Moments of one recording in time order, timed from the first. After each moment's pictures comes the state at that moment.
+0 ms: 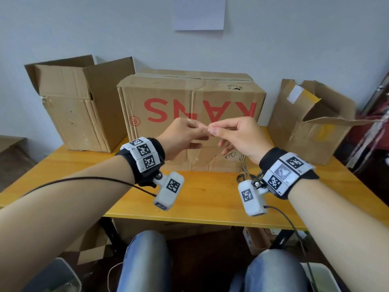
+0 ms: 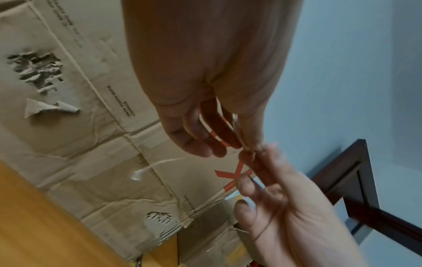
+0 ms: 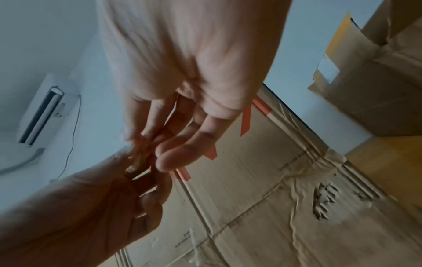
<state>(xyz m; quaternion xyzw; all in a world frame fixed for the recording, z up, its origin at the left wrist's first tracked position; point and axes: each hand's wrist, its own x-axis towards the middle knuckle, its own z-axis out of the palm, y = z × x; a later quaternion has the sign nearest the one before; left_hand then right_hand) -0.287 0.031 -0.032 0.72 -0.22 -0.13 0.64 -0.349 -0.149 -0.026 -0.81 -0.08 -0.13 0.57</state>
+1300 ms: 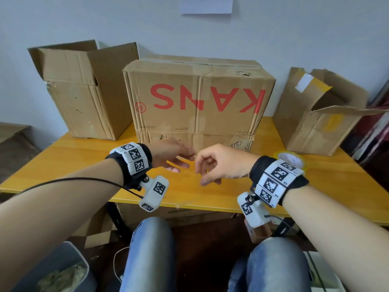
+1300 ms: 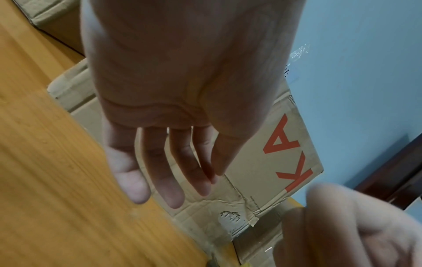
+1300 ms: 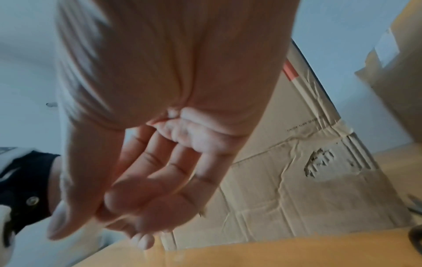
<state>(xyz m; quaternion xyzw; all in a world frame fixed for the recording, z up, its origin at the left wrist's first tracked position) -0.292 0.080 -0.077 0.81 -0.09 -0.30 0.49 -0.371 -0.110 -0.059 -0.90 -0.19 0.18 0.35</state>
